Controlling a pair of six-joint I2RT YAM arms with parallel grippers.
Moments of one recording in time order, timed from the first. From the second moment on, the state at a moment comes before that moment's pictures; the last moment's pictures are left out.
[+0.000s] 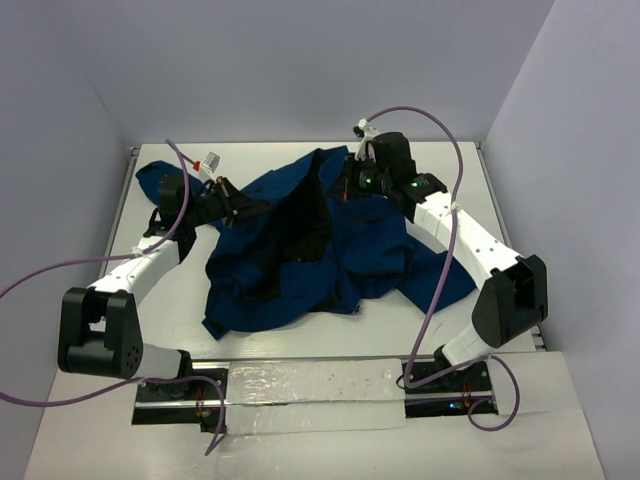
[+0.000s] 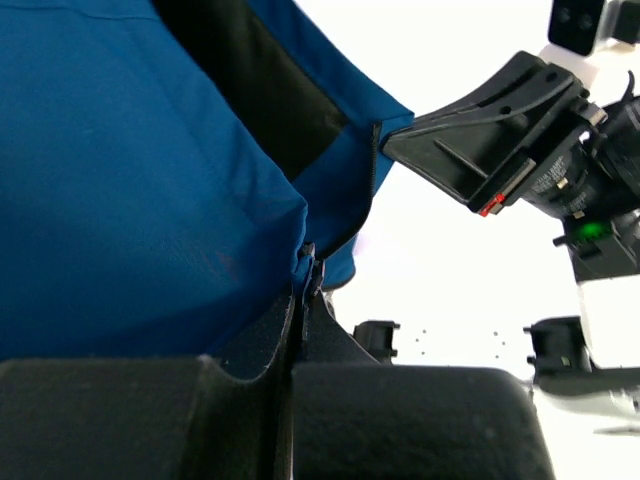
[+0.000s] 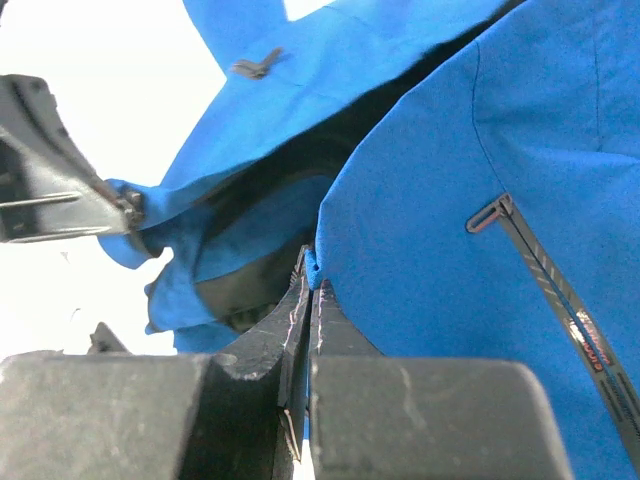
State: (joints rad) left arm -0.16 1.39 0.84 0.28 0.86 -1.01; right arm 0.44 1.54 1.37 -0.32 -0.38 0.42
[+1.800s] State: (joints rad) left arm -0.17 1.69 0.92 1.28 1.13 -1.65; right arm 0.51 1.43 1.33 -0.06 -0.68 0.46
